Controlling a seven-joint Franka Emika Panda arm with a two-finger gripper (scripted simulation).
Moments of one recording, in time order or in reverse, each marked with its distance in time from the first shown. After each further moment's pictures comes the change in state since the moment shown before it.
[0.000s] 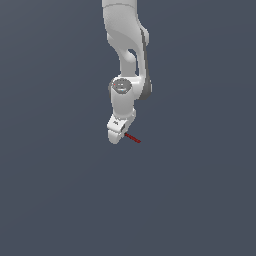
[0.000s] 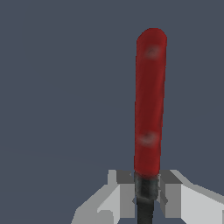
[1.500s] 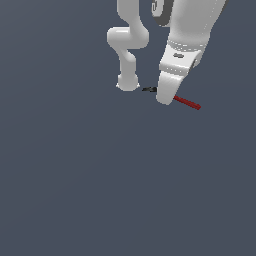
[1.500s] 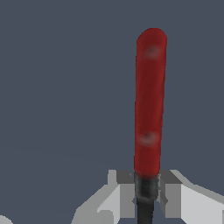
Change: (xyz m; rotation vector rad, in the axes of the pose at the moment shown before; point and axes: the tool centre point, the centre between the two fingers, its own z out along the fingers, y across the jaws) arm 0.164 -0.028 -0.281 0.001 0.001 -0.003
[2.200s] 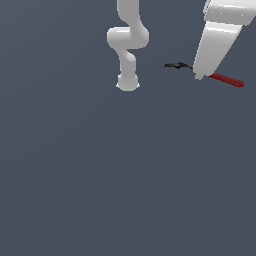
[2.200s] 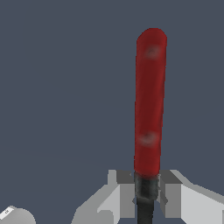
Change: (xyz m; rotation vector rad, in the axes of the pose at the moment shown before) arm 0.056 -0.004 -0.093 0.001 0.000 0.003
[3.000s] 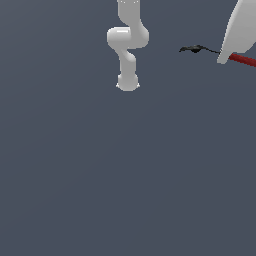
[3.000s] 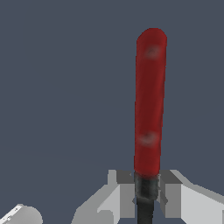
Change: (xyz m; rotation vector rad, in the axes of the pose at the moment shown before) arm 0.029 -0.001 -0.046 0.001 0.000 0.001
